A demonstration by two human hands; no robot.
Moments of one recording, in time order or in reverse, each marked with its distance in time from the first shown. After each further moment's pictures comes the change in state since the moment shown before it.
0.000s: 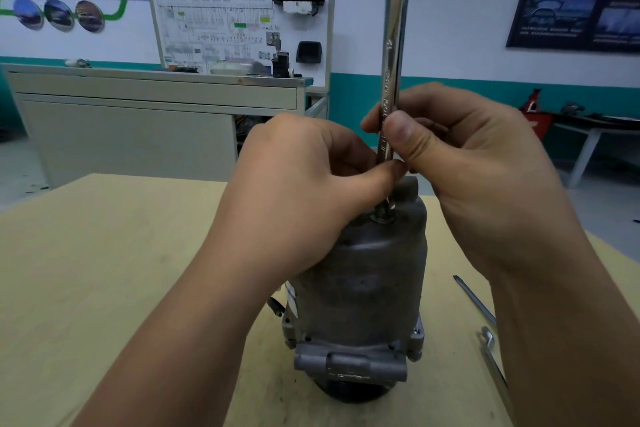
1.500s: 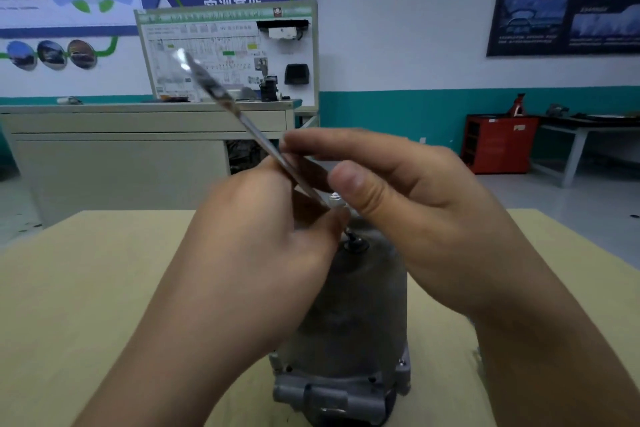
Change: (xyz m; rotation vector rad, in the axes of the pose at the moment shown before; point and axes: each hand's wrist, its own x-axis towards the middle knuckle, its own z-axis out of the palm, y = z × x) left_hand -0.008 0.014 -0.007 0.122 -0.058 -0.090; right_hand -0.002 -0.003 -0.004 -0.045 -0.212 -0.082
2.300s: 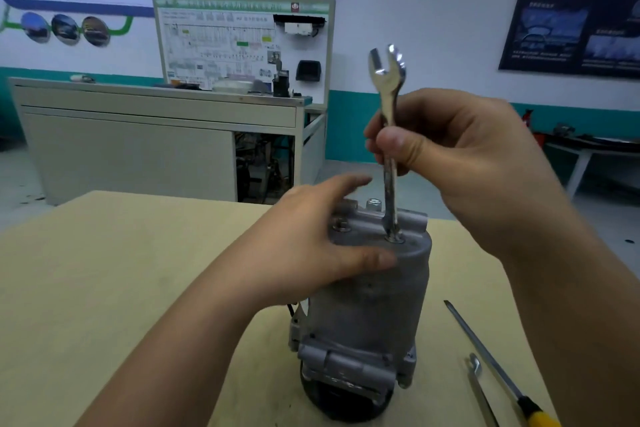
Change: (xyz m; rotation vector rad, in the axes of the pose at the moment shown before) left_hand 0.023 -0.036 0.013 -0.076 -0.362 -0.002; right_hand 0.028 -0.018 -0.023 -0.096 0.095 0.028
